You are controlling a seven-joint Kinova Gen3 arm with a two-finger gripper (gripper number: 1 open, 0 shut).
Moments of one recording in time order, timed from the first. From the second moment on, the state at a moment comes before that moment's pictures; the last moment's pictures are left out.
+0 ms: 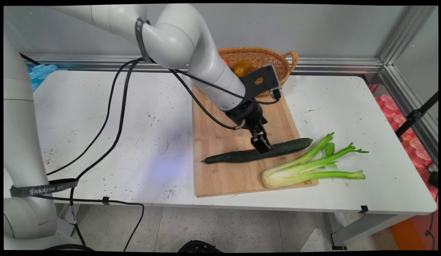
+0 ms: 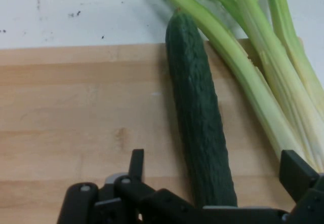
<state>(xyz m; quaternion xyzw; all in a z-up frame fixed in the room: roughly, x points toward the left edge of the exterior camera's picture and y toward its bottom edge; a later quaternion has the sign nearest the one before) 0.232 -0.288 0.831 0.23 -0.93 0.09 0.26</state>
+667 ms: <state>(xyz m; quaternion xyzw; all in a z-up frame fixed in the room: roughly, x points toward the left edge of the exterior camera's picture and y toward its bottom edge) 0.225 -0.296 0.792 0.23 -0.93 0.11 0.27</state>
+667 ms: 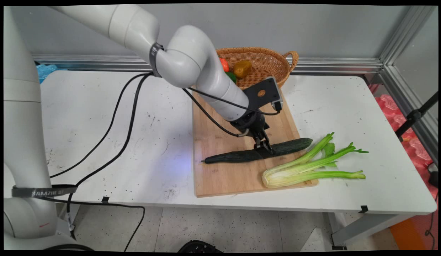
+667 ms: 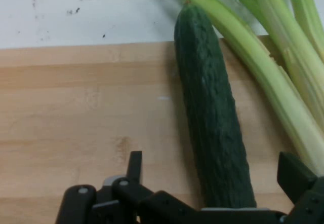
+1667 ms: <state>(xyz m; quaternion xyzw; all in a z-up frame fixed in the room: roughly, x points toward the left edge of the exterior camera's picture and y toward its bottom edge) 0.223 -0.303 0.755 0.25 -0.92 0.09 0.27</state>
